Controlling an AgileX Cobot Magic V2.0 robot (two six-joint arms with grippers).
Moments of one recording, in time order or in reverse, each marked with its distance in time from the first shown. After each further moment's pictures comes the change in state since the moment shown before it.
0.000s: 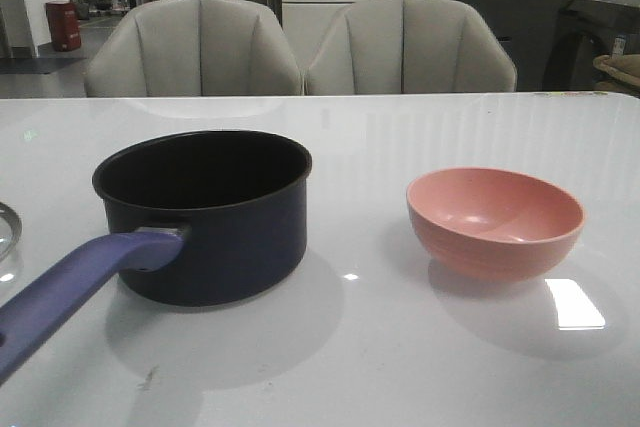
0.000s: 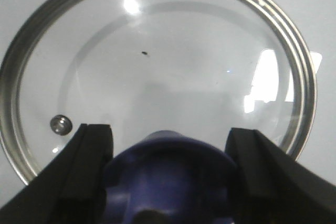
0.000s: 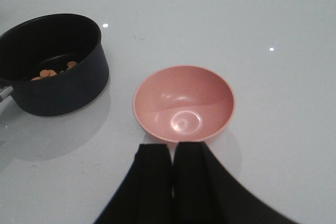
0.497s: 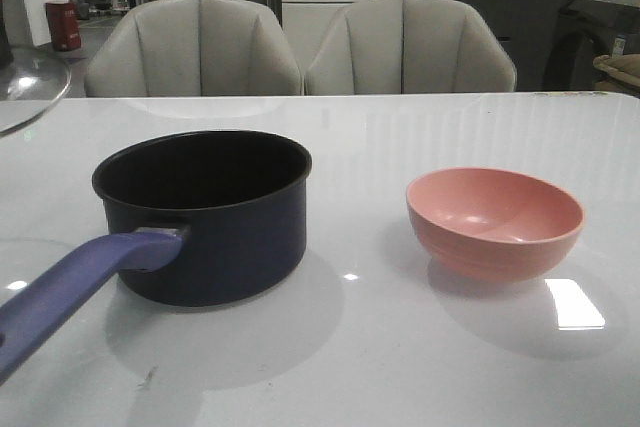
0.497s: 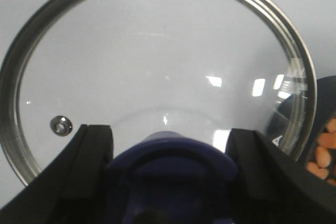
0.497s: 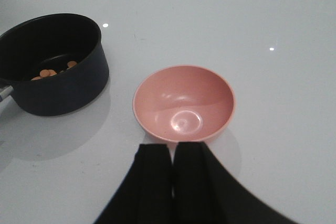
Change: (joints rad) left arm -0.001 -0.072 -0.298 -0.159 0.042 0.036; right arm 0.000 0.000 0.000 0.000 0.000 0.000
